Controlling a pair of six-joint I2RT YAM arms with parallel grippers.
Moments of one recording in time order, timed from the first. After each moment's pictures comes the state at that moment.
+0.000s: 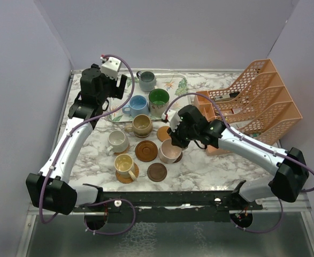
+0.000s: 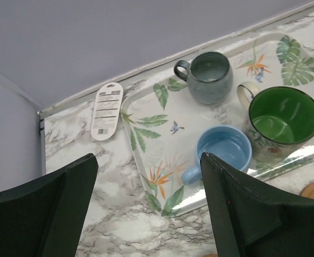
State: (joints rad) left arm -0.26 1.26 1.26 -0.25 0.00 0.21; right arm 0.79 1.38 1.09 -0.52 -0.17 -0.16
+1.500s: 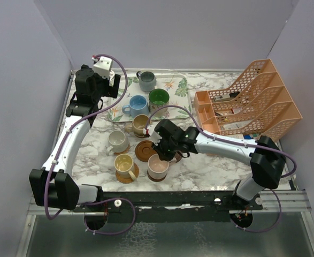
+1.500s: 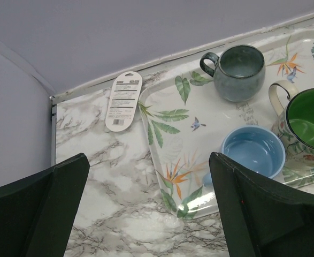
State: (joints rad) left arm -0.13 1.30 1.21 -0.16 0.01 0.20; right arm 1.01 1.61 1.14 -0.52 -0.12 0.00
